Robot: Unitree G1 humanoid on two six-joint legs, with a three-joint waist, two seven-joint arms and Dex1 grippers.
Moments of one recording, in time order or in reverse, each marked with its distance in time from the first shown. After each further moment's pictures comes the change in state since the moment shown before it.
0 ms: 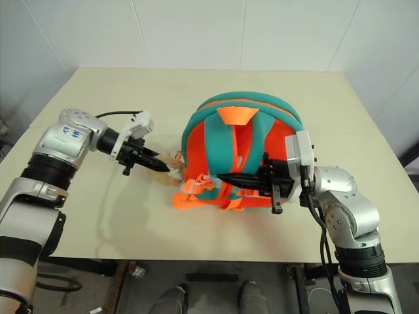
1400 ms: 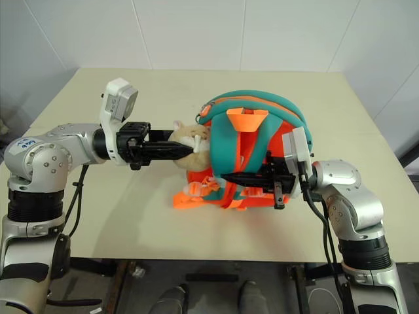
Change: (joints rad) left arm 0.258 -0.032 0.432 -0.747 -0.721 0.559 0.435; right arm -0.045 -0.037 -0.001 0.060 -0.063 0.015 0.067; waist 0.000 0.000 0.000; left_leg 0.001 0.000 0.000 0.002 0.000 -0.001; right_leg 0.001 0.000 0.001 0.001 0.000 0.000
